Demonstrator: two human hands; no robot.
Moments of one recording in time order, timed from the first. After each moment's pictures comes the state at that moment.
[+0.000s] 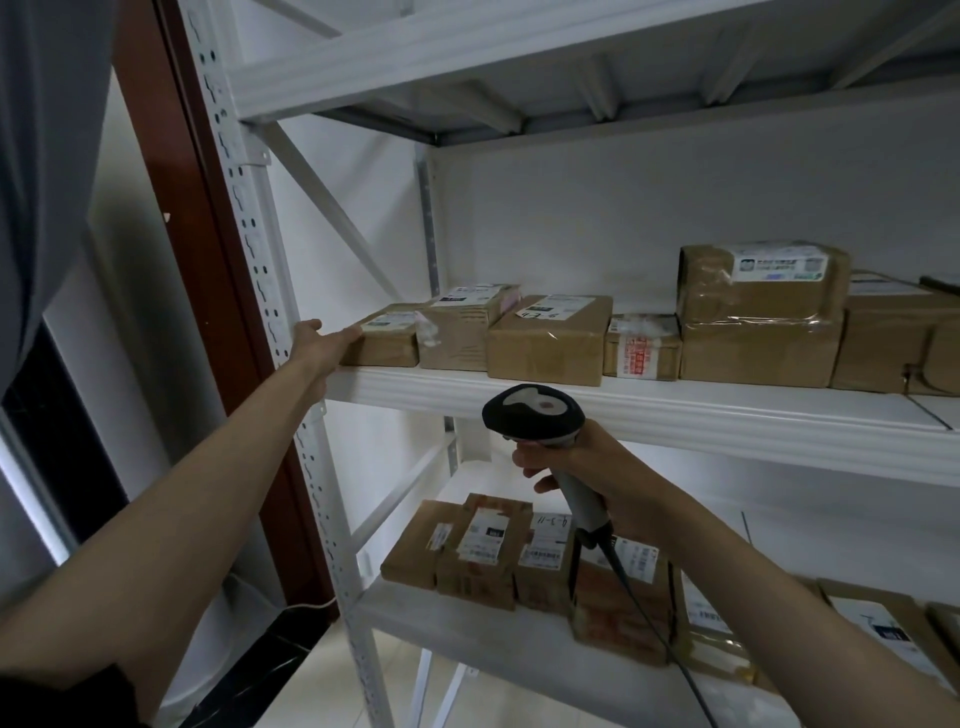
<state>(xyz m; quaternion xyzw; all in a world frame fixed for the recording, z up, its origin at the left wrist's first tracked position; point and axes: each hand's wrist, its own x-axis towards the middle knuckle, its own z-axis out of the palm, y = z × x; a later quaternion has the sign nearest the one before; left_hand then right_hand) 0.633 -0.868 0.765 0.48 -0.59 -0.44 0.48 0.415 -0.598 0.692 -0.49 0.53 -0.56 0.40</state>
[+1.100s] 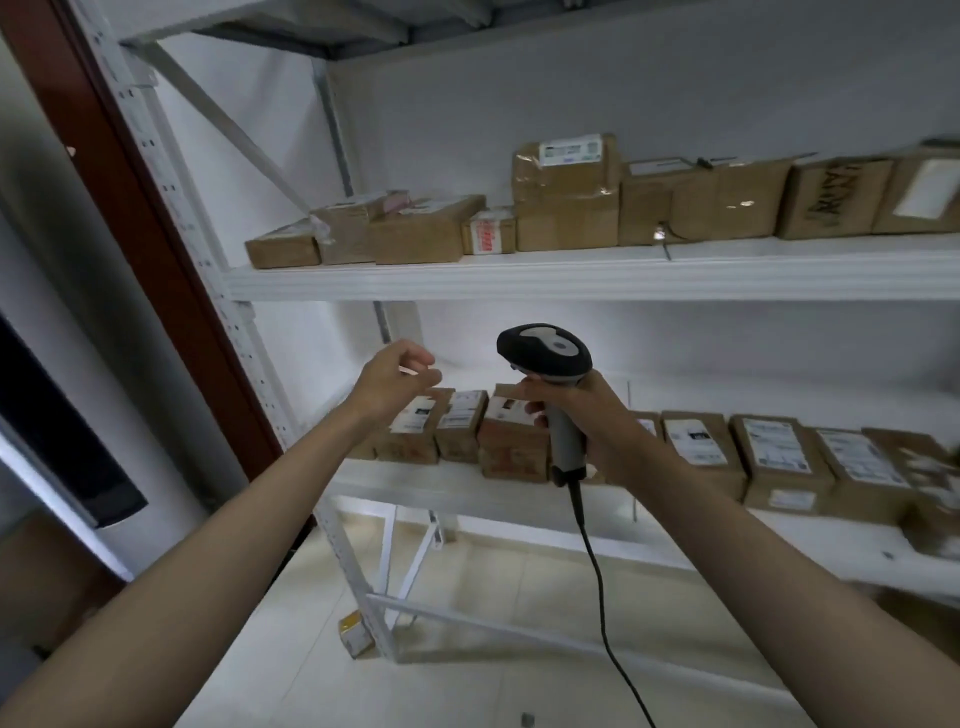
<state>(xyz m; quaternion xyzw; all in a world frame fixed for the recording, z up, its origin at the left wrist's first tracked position) 0.572 -0.555 0.662 0.38 -0.81 -0.35 0.29 0.397 -0.381 0.637 -0.37 0.52 -0.67 0.39</state>
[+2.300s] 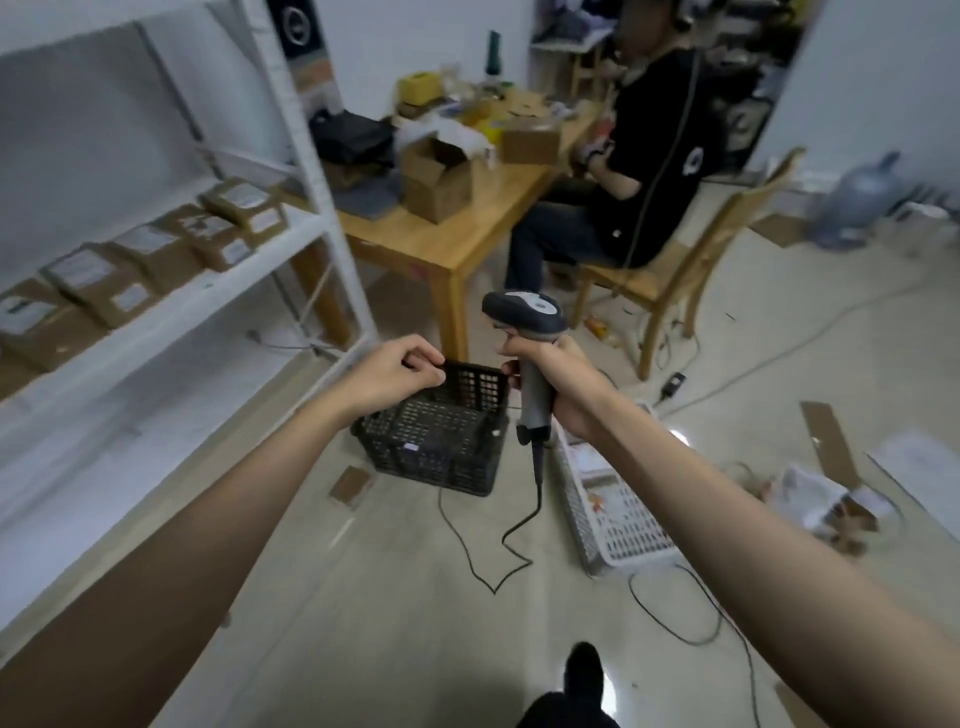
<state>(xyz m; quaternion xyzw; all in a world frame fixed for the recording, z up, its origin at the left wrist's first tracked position) 0.570 0.087 0.510 -0.18 -0.89 -0.38 -0.20 0.656 0.288 0.514 0.17 0.58 -0.80 0.00</state>
